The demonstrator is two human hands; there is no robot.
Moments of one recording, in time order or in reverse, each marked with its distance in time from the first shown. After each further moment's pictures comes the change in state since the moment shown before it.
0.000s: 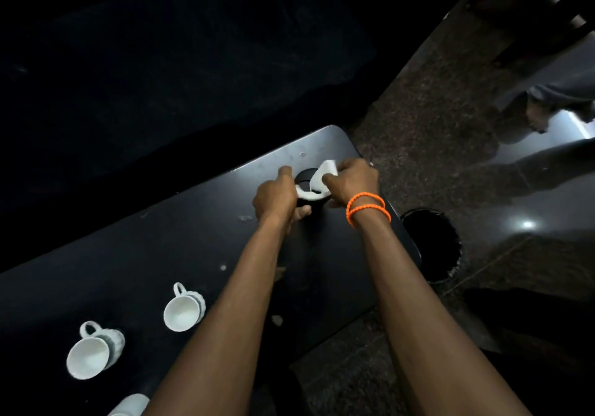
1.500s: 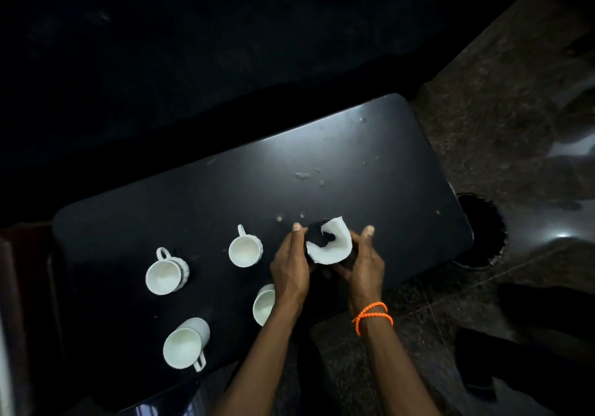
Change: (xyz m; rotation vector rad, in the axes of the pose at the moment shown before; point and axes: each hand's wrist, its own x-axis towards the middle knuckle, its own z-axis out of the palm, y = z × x) left_hand -0.036 -0.194 -0.129 -0.148 -0.047 0.135; right_hand -0.195 0.109 0.121 0.795 -0.068 0.291
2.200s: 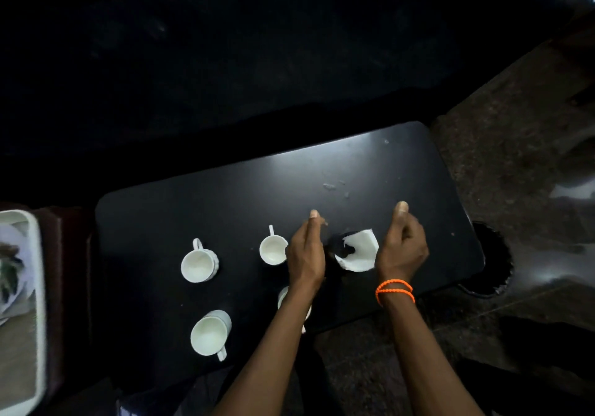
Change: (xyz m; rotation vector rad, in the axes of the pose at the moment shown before) left_hand -0.012 0.048 -0.030 -0.051 0.038 0.150; right_hand -0.014 -0.056 0.035 -0.329 0.372 -0.616
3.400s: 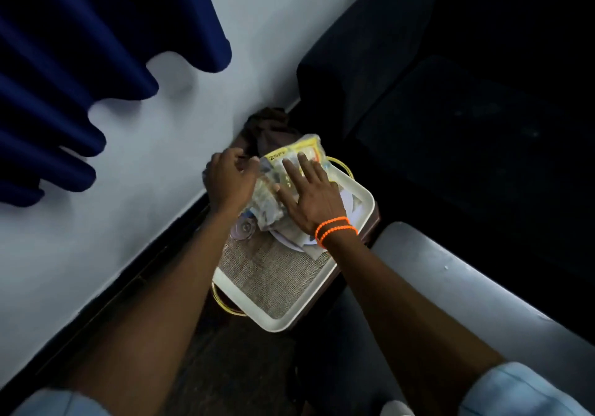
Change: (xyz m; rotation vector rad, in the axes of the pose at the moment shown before) left_hand 0.020 0.041 -0.660 0.435 1.163 0.055; right_hand -0.509 -0.167 0.362 -0.411 -1.409 -1.489
